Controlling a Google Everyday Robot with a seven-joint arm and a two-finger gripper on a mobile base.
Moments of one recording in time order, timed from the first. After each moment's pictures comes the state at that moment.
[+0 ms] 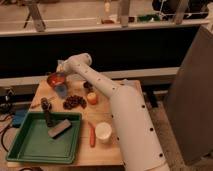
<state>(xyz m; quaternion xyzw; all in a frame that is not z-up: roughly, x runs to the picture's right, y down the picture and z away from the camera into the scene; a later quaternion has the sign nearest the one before) -0.286 -0.126 0.948 0.19 -0.28 -0.60 0.73</state>
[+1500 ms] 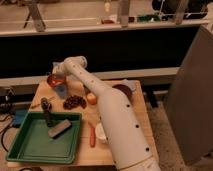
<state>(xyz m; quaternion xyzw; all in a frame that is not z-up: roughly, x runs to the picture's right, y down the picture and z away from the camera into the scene) -0.320 -0.114 0.975 0.19 -0.30 -0.61 0.71</state>
